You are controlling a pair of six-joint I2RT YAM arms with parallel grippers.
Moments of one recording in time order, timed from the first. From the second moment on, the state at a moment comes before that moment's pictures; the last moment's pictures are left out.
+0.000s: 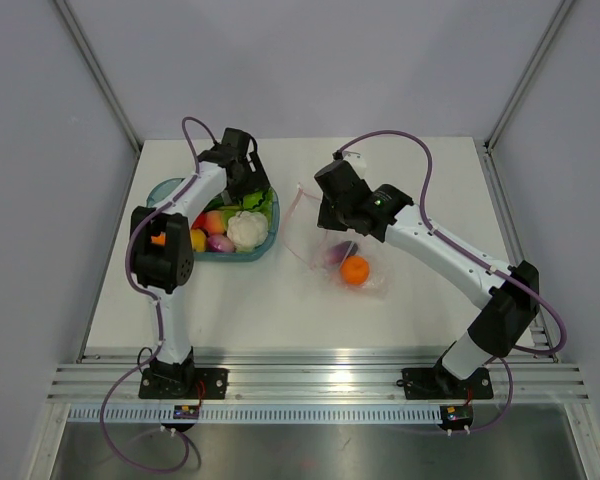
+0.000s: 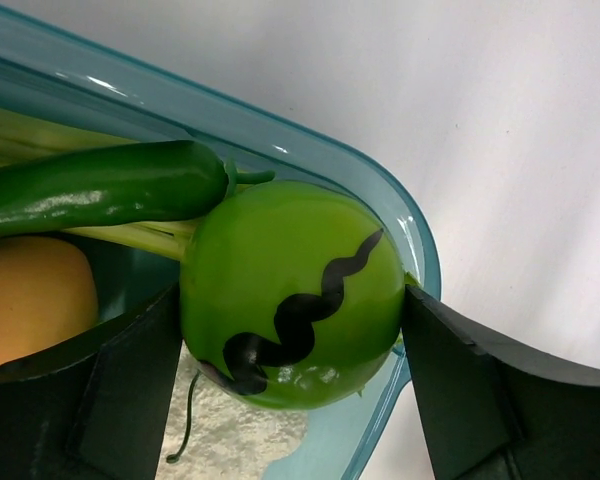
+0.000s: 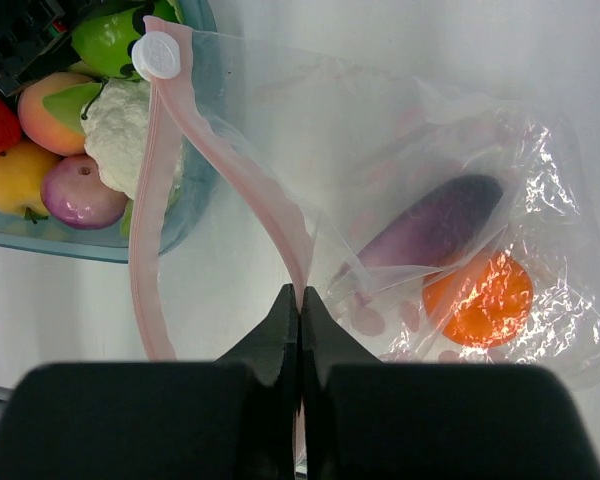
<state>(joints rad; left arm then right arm) -0.27 2.05 1.74 -0.68 -0.08 -0.63 0.78 1.61 1.56 -0.76 0.31 0.75</state>
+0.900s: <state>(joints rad) -0.41 1.43 1.43 -0.68 0.05 -0.63 0.78 1.63 1.56 -0.76 0.30 0.75</state>
